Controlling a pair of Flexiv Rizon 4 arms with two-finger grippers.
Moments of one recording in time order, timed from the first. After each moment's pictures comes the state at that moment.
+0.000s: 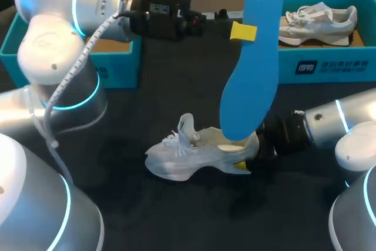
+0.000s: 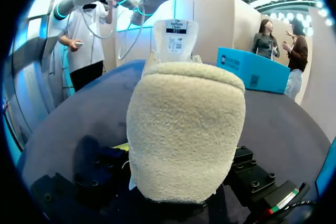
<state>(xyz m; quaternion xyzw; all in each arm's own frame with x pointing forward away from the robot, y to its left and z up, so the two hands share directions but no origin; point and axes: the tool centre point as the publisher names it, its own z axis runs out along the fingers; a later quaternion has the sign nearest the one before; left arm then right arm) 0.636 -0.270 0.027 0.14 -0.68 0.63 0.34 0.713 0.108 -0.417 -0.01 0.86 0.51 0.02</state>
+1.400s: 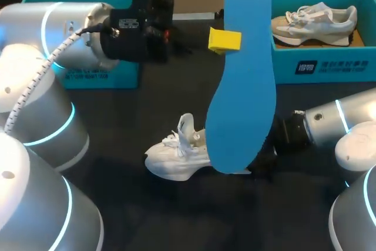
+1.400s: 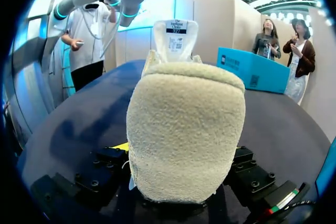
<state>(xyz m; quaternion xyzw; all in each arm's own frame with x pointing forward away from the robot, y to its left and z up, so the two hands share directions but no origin) 0.556 -0.233 0.083 0.16 -0.60 0.64 0.45 0.713 0.108 -0.417 -0.01 0.86 0.51 0.02</state>
